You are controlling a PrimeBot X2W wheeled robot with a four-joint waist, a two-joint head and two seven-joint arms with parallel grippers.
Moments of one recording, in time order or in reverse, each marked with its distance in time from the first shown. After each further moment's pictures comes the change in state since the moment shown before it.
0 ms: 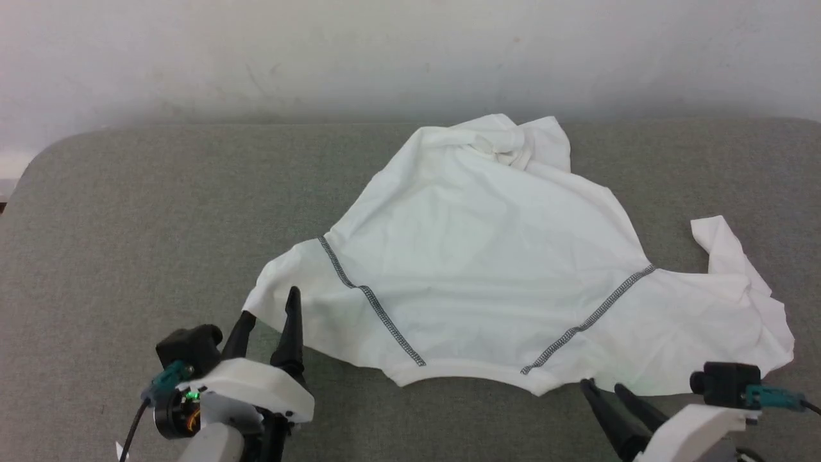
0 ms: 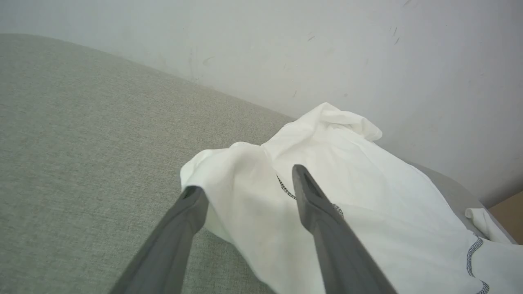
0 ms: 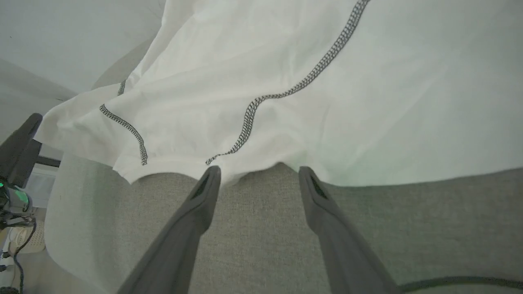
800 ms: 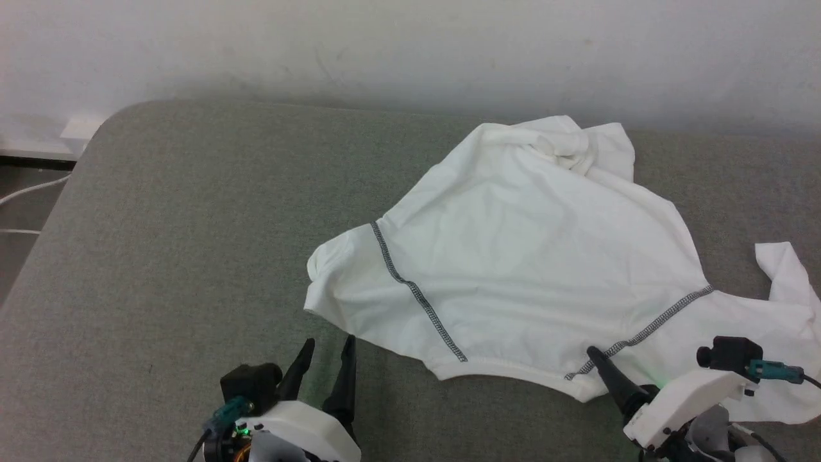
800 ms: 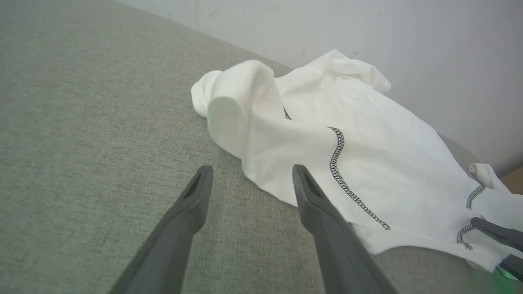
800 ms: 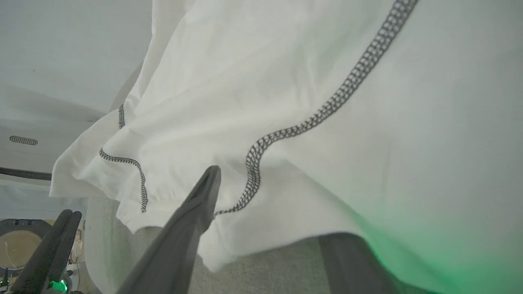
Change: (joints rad) left arm 0.078 -0.048 -0.103 0.012 0.056 -0.017 0.000; right arm -0.192 0.002 -0.051 0.344 0.184 0.002 -0.078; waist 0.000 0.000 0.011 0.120
